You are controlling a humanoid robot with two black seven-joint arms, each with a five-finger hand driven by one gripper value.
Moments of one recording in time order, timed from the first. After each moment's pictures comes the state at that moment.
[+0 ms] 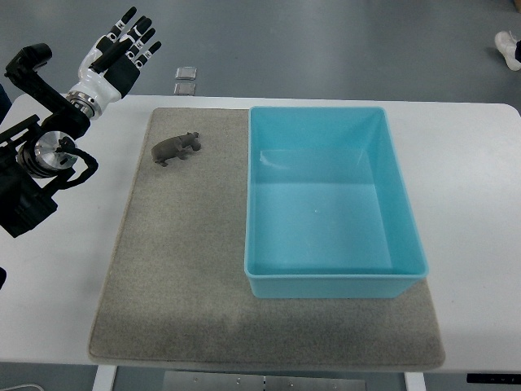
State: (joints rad) left arm -0.95 0.33 -0.52 -0.52 -0.27 -0.37 -0.29; right arm 0.01 0.00 0.00 0.12 -0.04 0.20 -0.03
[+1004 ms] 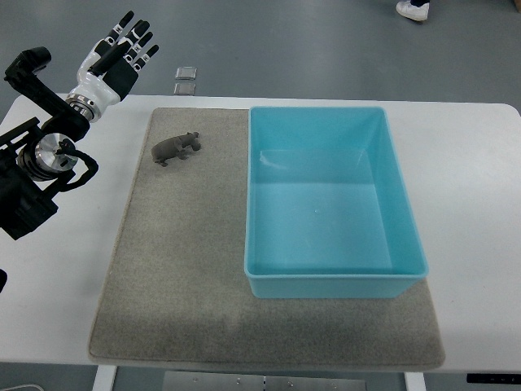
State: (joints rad) left arm -0.94 0.33 -0.53 -0.52 -0.28 -0.35 -0.29; right arm 0.01 0.00 0.00 0.12 -0.04 0.20 -0.03
